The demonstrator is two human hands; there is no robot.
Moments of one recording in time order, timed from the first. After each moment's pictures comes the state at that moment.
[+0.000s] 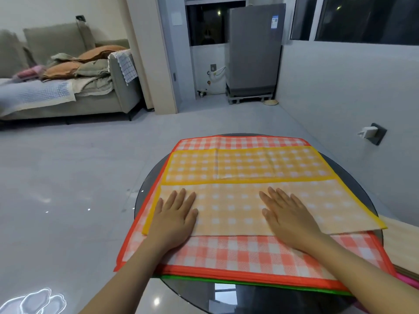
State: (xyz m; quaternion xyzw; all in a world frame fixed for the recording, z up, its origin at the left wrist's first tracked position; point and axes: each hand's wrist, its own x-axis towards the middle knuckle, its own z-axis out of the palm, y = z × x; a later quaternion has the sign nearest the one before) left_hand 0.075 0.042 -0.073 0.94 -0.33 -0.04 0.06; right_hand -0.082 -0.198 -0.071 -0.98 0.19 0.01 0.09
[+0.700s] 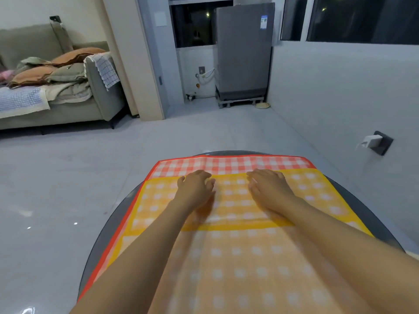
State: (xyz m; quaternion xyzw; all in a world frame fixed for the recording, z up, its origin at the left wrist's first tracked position) left_hand 0.202 -0.145 -0.037 0.92 -0.34 -0.03 0.18; right_hand 0.080 -0.314 -0.049 -0.98 0.19 -0.08 0.06
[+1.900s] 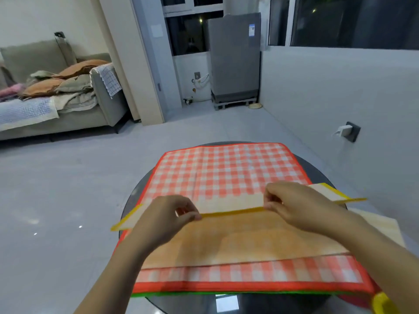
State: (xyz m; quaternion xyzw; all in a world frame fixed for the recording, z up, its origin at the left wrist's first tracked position) left_hand 0.026 0.021 0.043 0.87 -0.42 -0.05 0.25; right_hand -0.127 -0.205 0.049 -0.98 0.12 -0.06 0.17
